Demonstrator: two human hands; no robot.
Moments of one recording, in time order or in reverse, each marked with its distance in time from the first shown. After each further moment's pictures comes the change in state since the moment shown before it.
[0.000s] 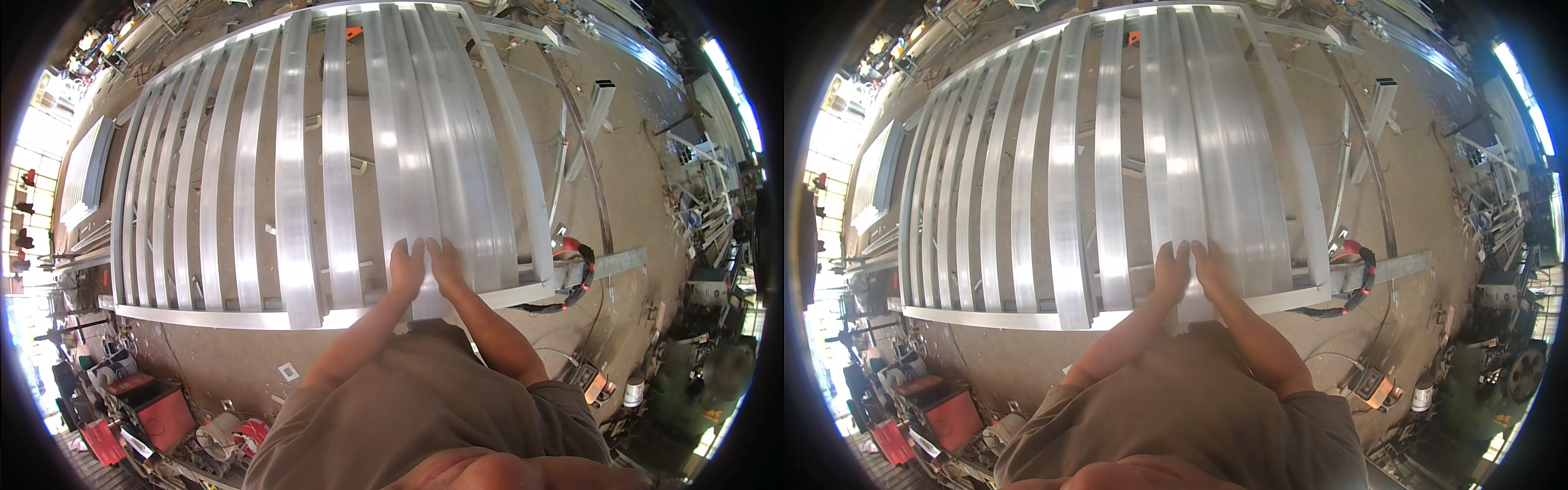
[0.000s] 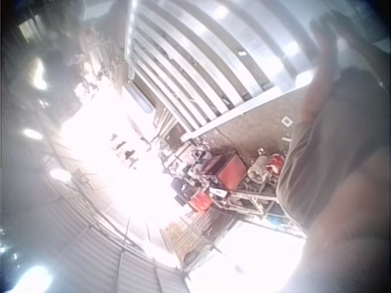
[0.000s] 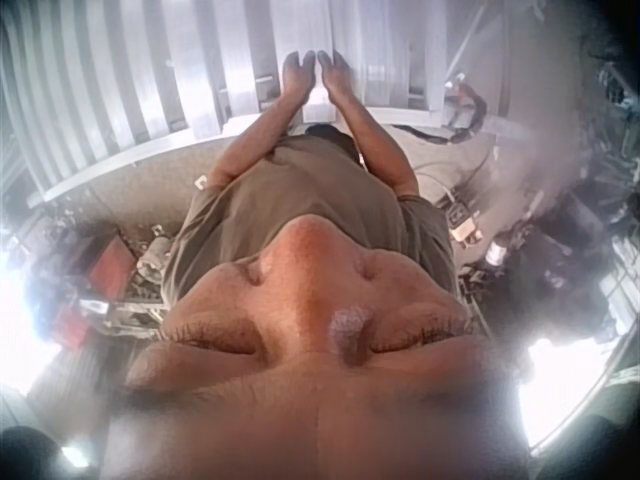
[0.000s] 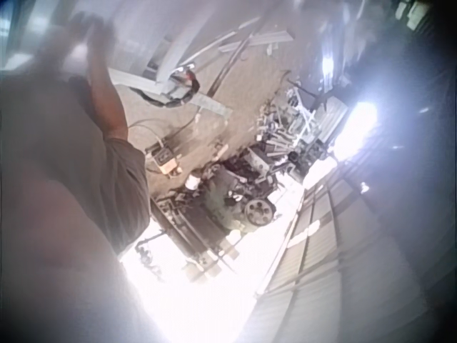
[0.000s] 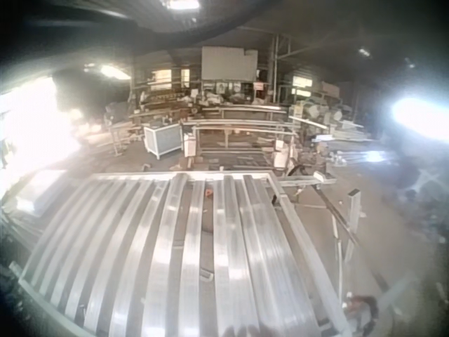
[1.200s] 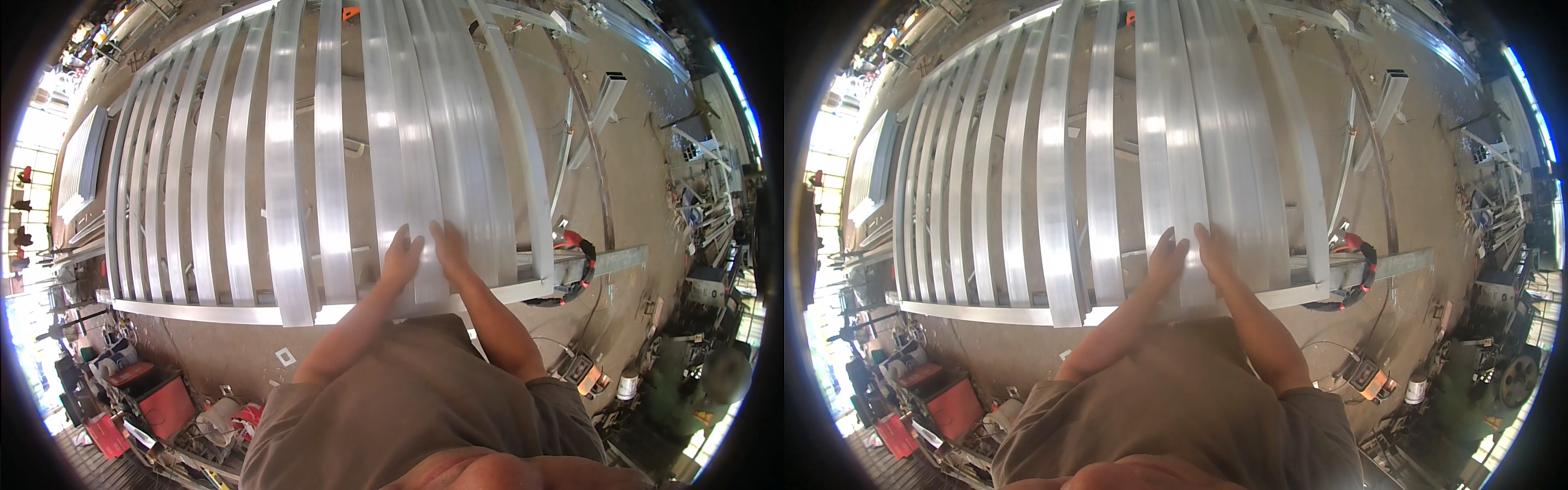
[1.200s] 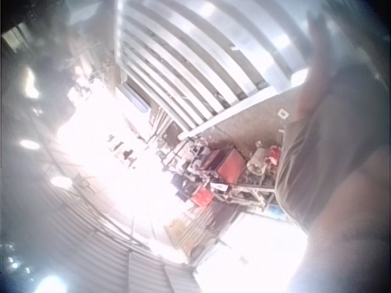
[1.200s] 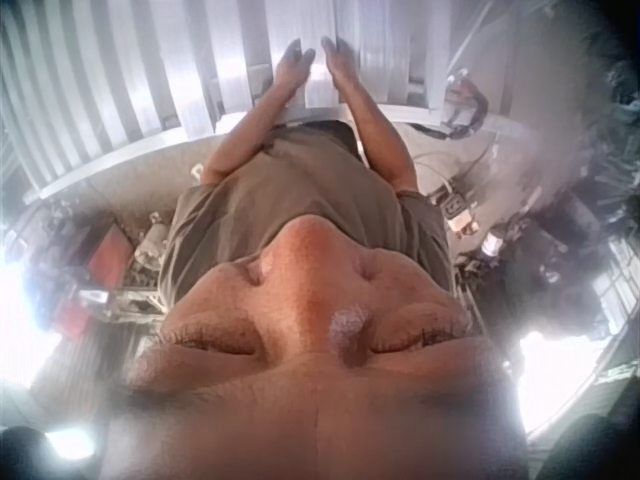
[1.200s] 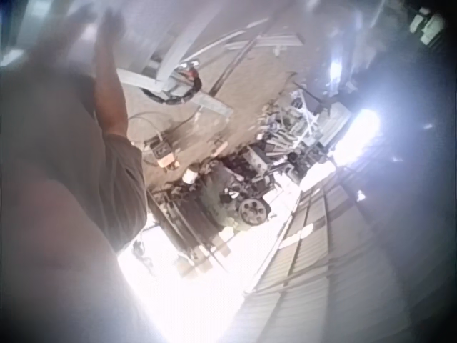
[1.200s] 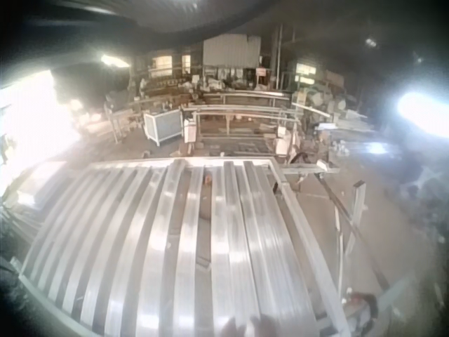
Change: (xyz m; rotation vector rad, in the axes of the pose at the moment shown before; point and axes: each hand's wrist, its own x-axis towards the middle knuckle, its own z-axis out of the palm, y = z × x) left_hand 0.019 0.008 -0.006 0.084 -0.192 -0.081; right_hand 0.056 0.013 -0.014 -0.086 -0.114 0.134
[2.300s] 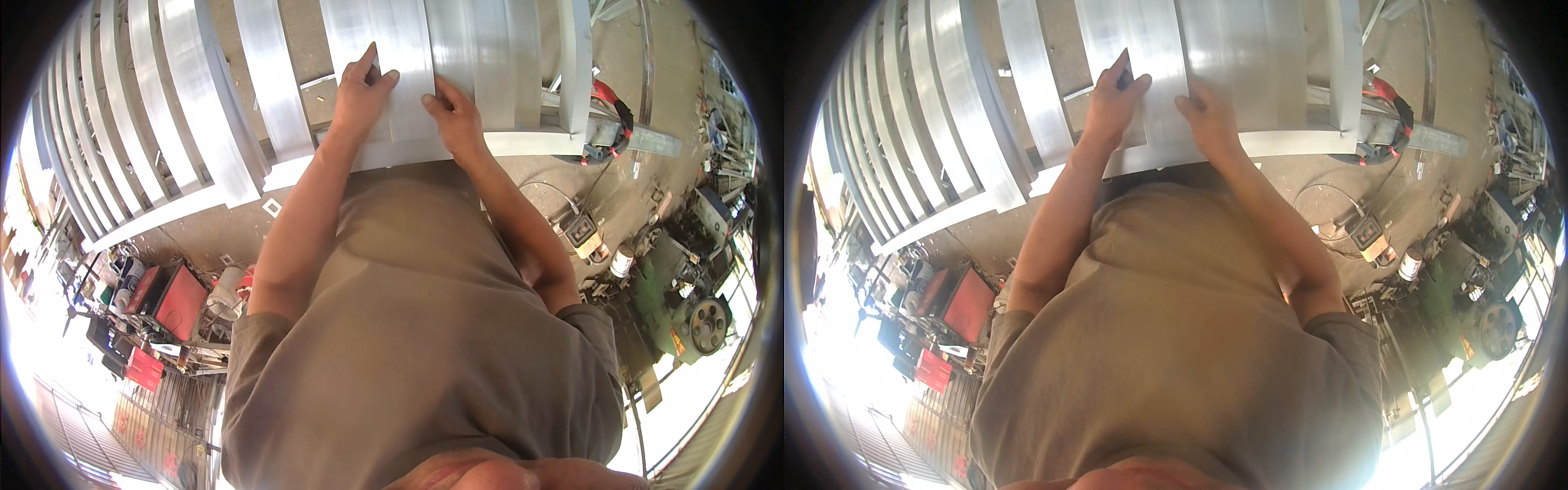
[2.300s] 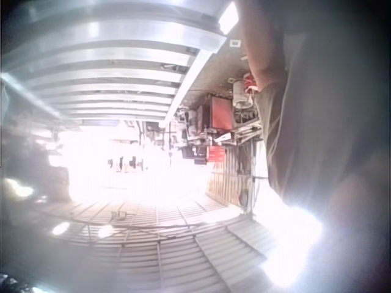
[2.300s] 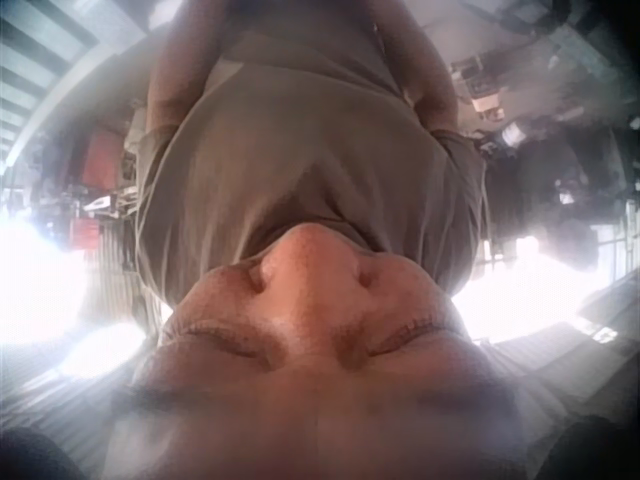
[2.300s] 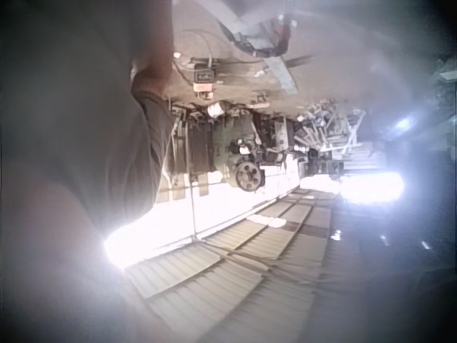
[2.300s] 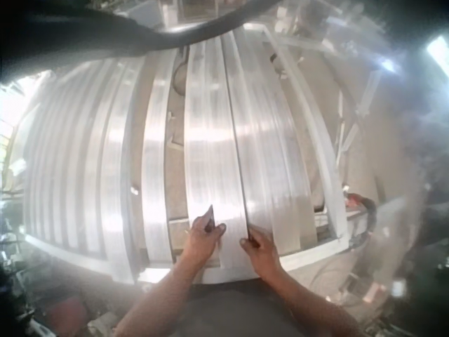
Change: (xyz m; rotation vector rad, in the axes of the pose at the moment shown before) left_hand 0.037 -0.045 0.001 0.069 -0.005 0.088; right_hand -0.031 0.076 -0.002 0.011 -0.031 -0.176
